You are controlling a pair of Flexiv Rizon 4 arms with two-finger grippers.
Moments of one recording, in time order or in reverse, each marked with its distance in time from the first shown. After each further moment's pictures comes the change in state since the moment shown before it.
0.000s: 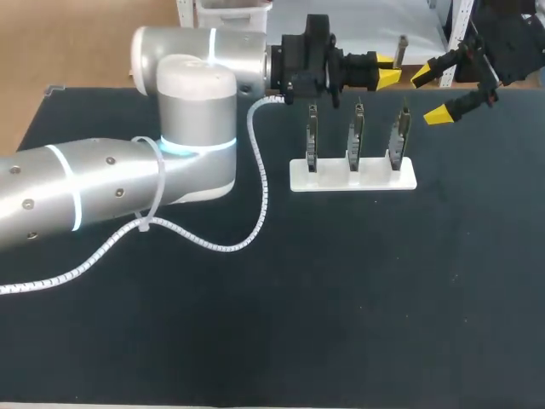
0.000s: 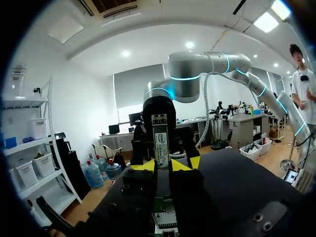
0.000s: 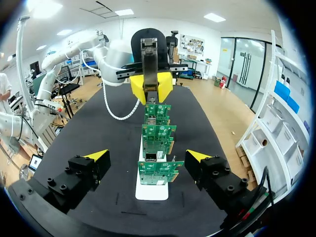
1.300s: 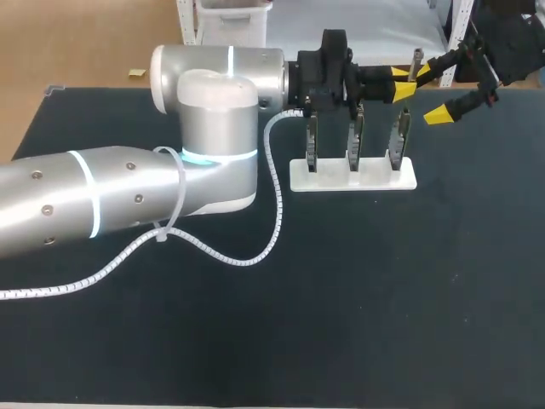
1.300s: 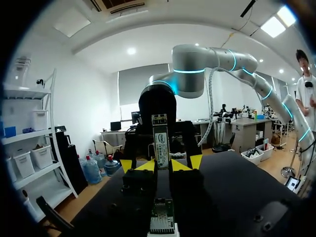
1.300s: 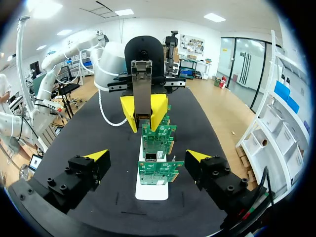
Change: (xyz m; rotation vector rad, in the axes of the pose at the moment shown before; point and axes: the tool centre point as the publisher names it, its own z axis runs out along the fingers) left arm 0.014 -0.006 0.025 -0.034 -0.004 -0.050; right arm 0.000 0.000 0.000 0.000 0.000 0.000
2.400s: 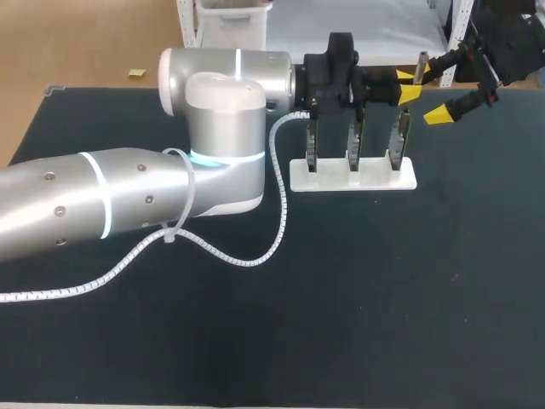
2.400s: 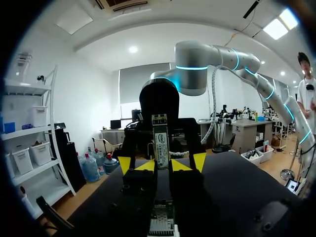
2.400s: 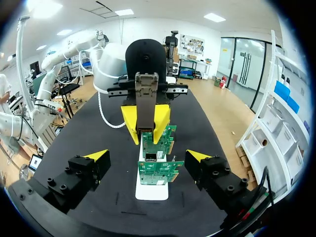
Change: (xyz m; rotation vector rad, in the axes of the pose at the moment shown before) left arm 0.008 0.001 0.010 0.001 0.006 -0.023; right arm 0.000 0.000 0.000 0.000 0.000 0.000
